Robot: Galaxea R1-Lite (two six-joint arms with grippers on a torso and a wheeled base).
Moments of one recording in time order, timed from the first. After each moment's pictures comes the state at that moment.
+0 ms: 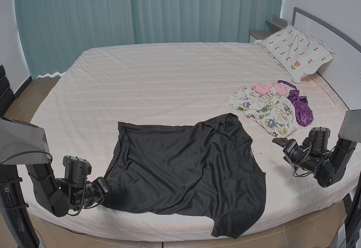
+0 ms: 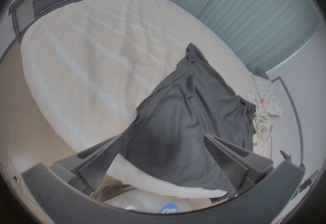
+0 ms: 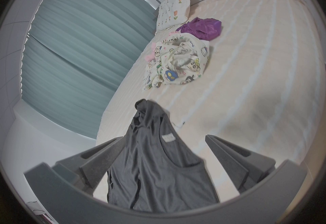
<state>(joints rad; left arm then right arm) -0.19 2.13 -0.29 -1.03 0.03 -0.81 0.02 2.17 -0.49 -1.21 0.15 0.85</state>
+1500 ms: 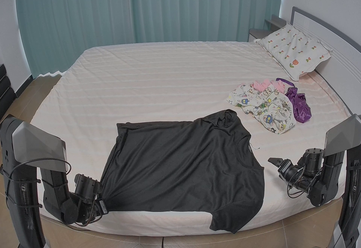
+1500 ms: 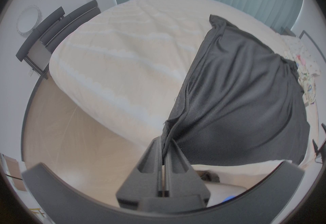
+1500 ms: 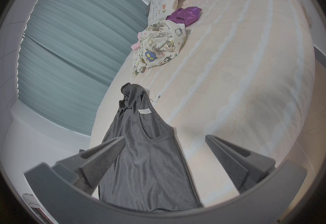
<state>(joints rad) -0.23 2.30 -0.25 -0.96 0.32 -0.61 0.05 2.38 -0.31 -1.55 0.13 0.88</state>
